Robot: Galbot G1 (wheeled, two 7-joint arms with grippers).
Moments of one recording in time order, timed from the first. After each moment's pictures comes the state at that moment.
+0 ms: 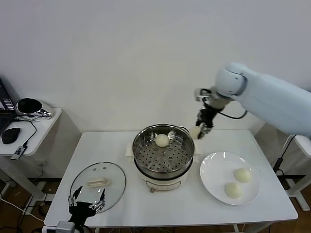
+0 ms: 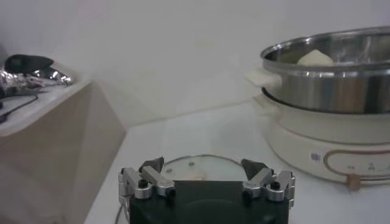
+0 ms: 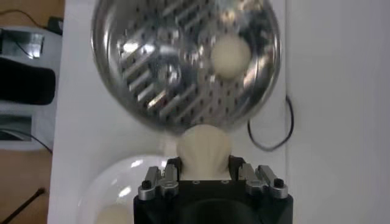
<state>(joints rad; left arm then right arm) 1.75 -1.51 -0.71 -2.22 0.09 0.29 0.17 0.58 0.99 -1.09 1.31 0.22 -0.59 -1.33</state>
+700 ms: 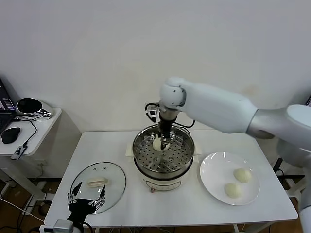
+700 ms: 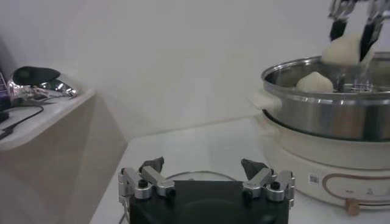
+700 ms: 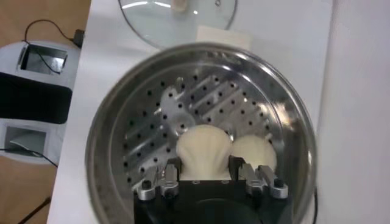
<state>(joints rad) 1.74 -1.53 -0.71 -2.26 0.07 0.29 0.18 0.45 1.30 -1.10 1.15 0.20 -0.64 -1.26</state>
